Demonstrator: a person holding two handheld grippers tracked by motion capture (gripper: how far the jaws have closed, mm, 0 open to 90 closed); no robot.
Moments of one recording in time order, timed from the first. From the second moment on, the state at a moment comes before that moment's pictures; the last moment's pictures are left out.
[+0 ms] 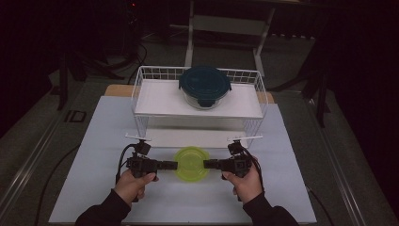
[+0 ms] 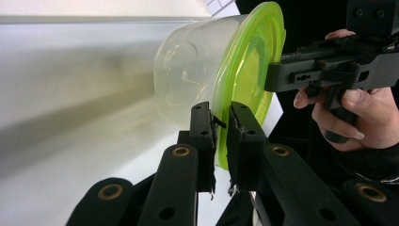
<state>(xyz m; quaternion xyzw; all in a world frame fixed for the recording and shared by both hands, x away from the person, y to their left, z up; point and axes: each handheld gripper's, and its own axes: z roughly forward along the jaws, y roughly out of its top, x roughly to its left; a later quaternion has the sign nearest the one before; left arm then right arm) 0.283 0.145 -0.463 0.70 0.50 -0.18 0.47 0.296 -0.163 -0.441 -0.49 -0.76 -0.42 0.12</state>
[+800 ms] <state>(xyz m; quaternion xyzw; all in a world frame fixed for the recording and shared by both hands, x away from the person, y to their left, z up) 0.293 0.137 -0.361 0.71 0.46 -0.13 0.51 0.301 -0.175 -0.351 -0.46 -0.75 -0.47 0.07</state>
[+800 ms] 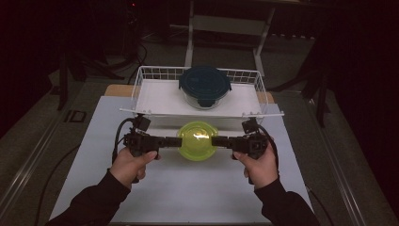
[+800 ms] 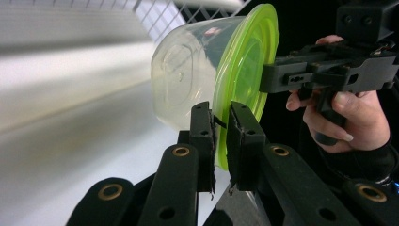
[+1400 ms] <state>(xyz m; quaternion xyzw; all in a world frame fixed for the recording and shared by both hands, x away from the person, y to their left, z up) 0.331 0.128 -0.271 0.72 0.43 -0.09 0.54 0.333 -0.185 -0.268 -0.44 -0.73 -0.52 0.03</state>
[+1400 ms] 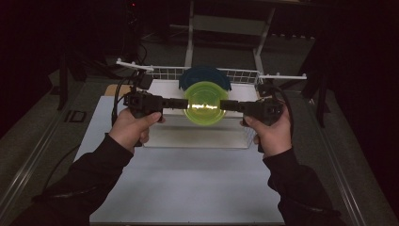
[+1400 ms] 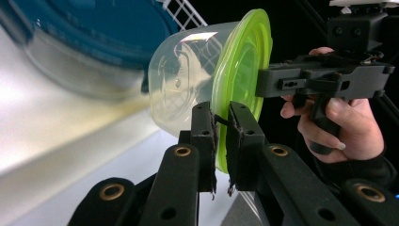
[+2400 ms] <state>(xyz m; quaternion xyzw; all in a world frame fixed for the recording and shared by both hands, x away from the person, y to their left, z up) 0.402 0.122 -0.260 0.69 0.47 -0.10 0.55 0.399 -0.184 -0.241 -0.49 -0.71 -0.50 0.02</state>
